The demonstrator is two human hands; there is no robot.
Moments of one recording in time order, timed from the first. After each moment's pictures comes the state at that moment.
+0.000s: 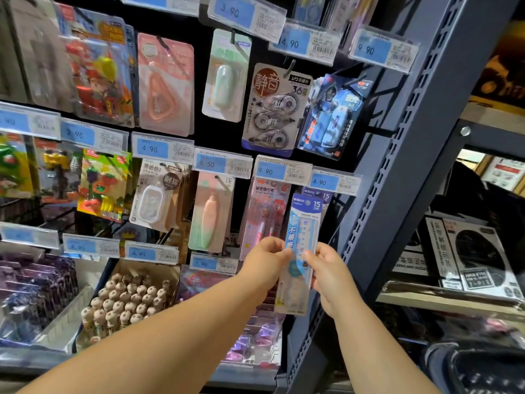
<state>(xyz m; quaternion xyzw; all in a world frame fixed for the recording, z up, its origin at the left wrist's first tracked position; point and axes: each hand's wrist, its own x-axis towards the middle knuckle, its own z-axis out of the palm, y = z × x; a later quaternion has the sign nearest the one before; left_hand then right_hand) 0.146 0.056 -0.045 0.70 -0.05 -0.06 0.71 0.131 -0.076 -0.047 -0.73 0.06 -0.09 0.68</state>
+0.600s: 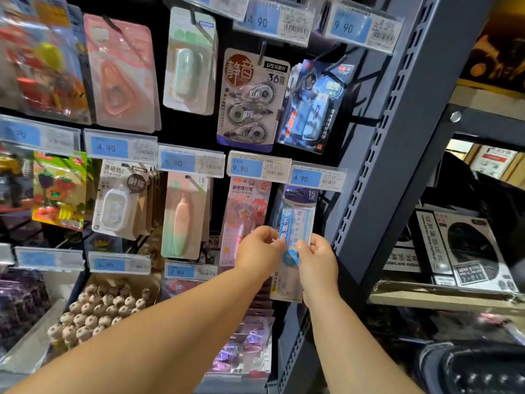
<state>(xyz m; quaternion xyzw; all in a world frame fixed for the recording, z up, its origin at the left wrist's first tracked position) 0.185 0.022 -0.042 0.76 -0.05 0.02 0.65 0.164 -0.083 -0.052 -0.74 0.15 -0.23 0.62</state>
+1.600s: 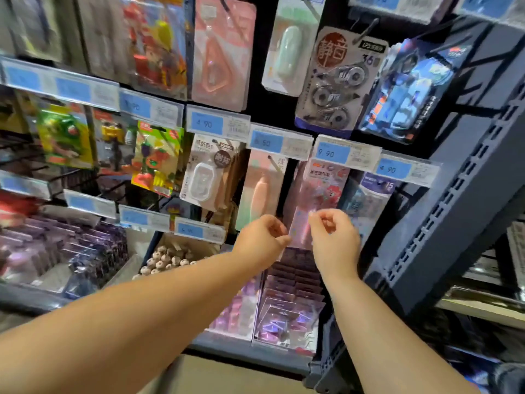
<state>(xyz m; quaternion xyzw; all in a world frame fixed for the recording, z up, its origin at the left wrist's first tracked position) 0.174 0.139 -0.061 0.84 -0.04 0.04 0.53 0.161 0.007 -0.044 -0.82 0.03 -0.33 0.47</state>
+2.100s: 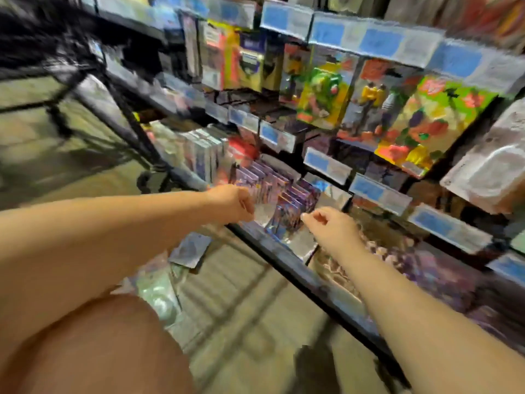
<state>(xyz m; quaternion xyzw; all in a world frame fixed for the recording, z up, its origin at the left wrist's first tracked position) 0.050 0.542 -0.115 0.95 0.17 -0.06 0.25 0.152 0.337 -0.147 -0.90 -0.23 0.09 0.35</state>
